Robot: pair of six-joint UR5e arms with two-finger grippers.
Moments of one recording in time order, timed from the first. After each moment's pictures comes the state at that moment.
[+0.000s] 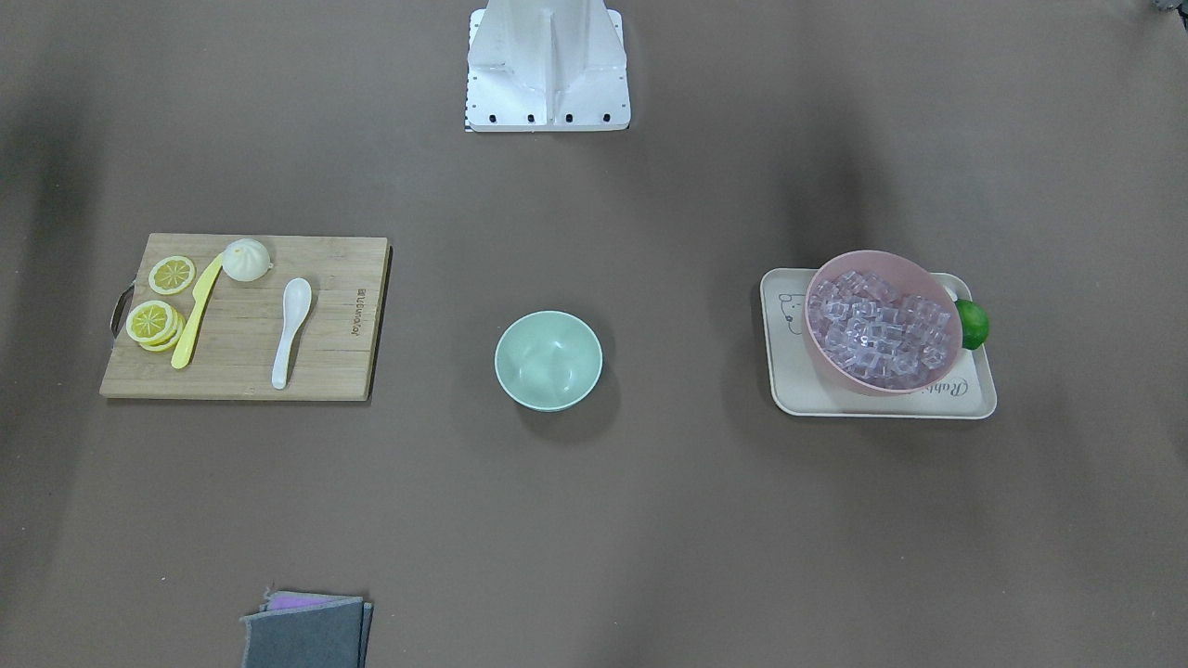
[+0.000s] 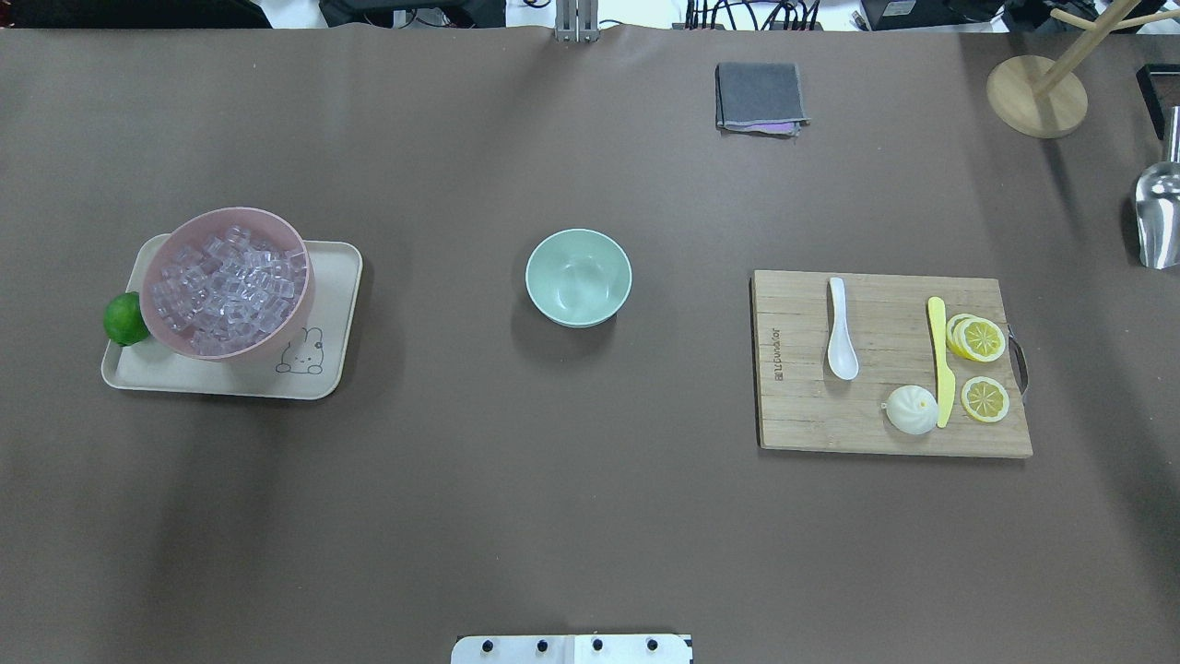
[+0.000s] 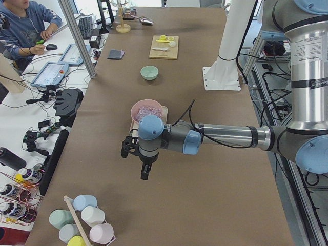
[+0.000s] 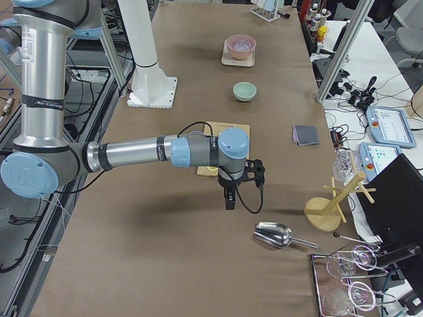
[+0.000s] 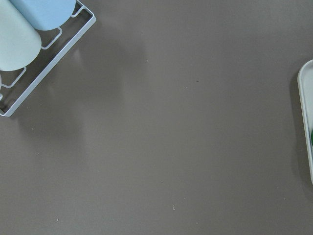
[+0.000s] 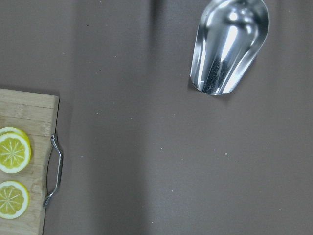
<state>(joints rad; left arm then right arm) -1.56 -1.44 -1.75 -1.72 -2.34 0.00 1.52 -1.68 1.84 -1.66 2.37 0.01</state>
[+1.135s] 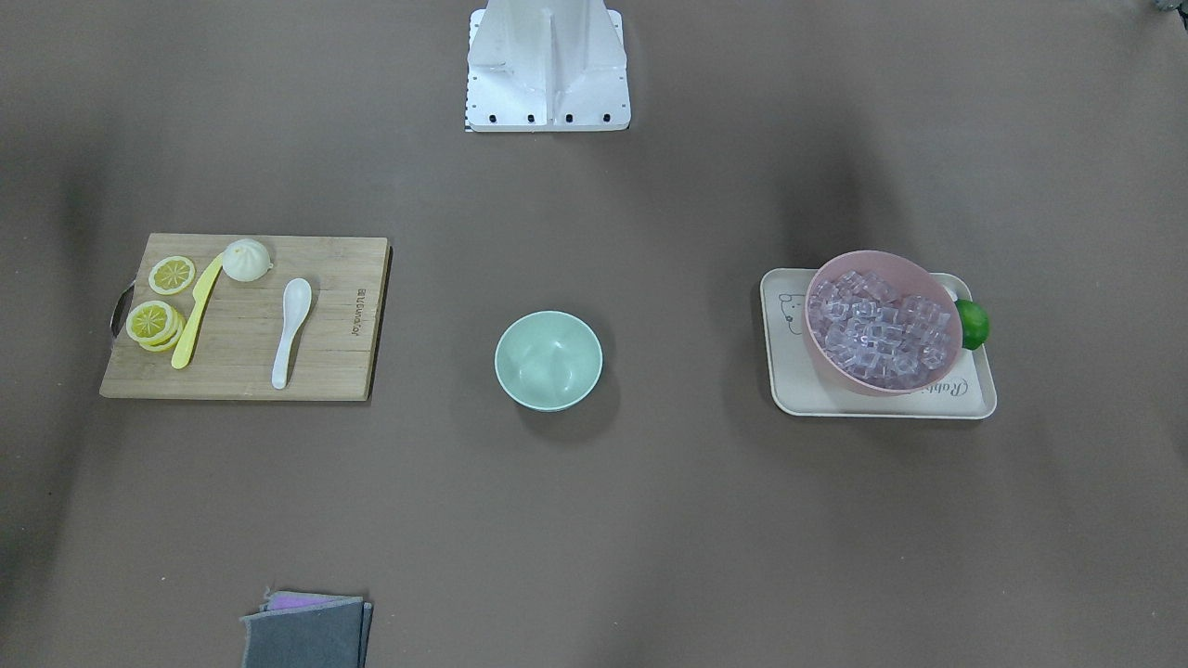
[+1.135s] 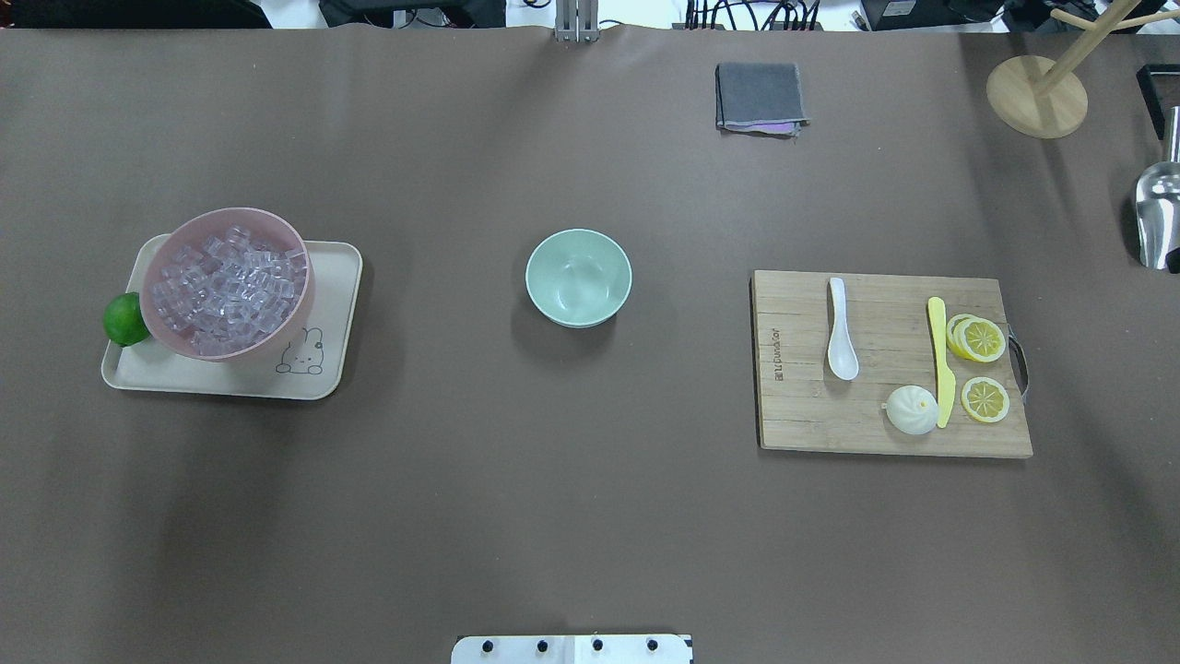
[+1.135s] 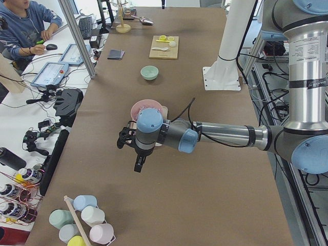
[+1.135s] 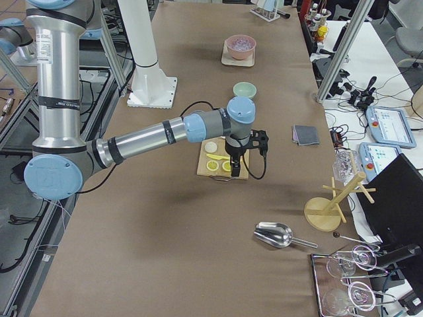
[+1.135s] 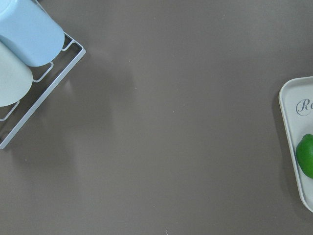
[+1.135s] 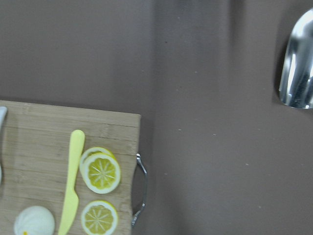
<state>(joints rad) -1.54 -1.46 -1.75 -1.83 -2.35 -0.08 1.33 -1.59 1.95 -1.66 2.38 0.32</state>
